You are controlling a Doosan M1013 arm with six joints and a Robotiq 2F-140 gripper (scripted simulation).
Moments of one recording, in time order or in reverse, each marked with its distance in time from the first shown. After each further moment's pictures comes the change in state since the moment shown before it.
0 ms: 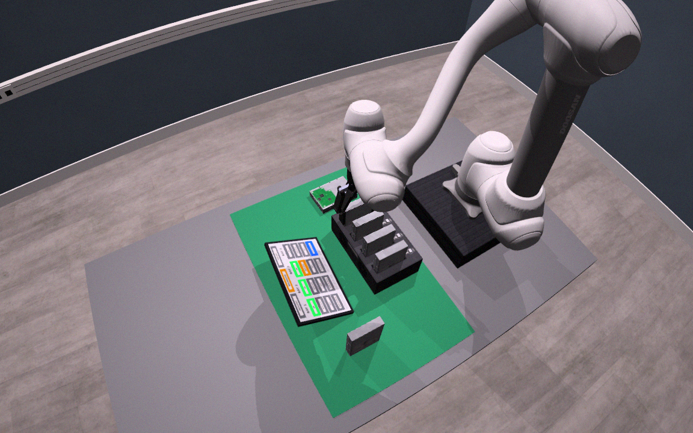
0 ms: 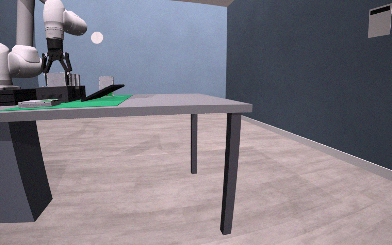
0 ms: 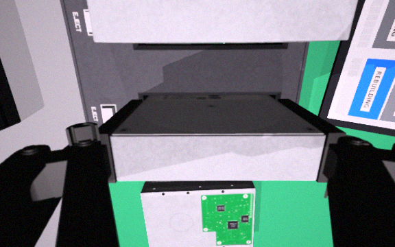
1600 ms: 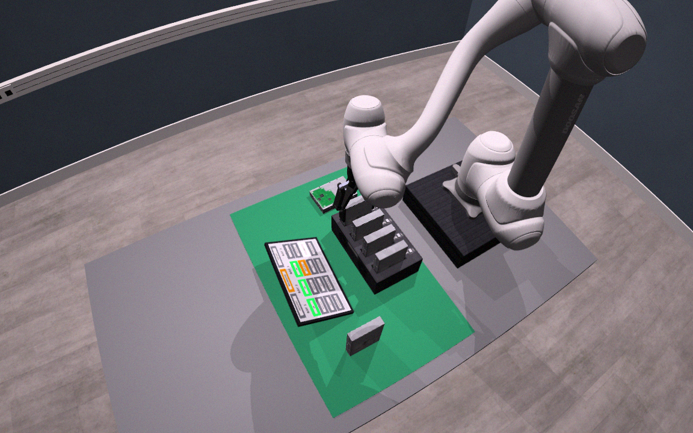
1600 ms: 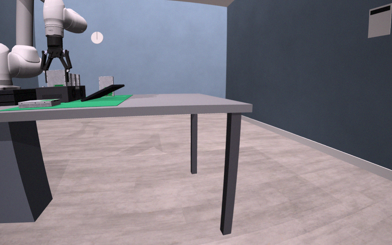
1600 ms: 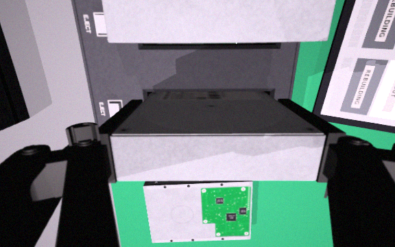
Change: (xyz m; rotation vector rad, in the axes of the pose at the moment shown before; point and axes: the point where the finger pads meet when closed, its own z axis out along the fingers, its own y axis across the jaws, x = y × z) arm 0.000 0.000 -0.014 0.000 0.000 0.000
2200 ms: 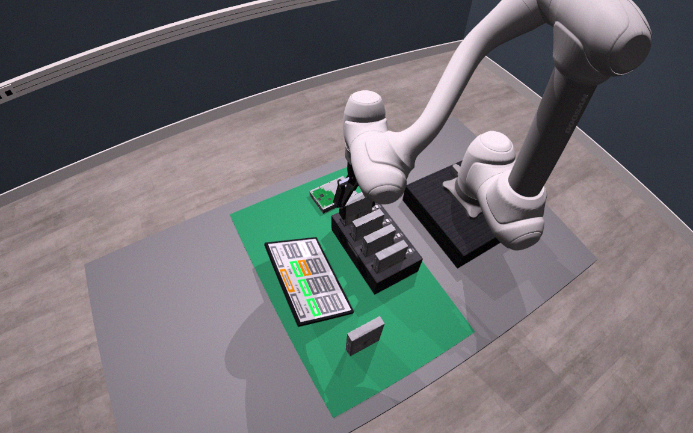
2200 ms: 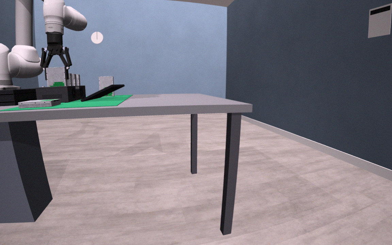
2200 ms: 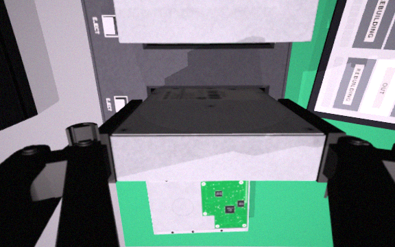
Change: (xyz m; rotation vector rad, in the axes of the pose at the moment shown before) arm 0.000 0.000 -0.015 0.000 0.000 0.000
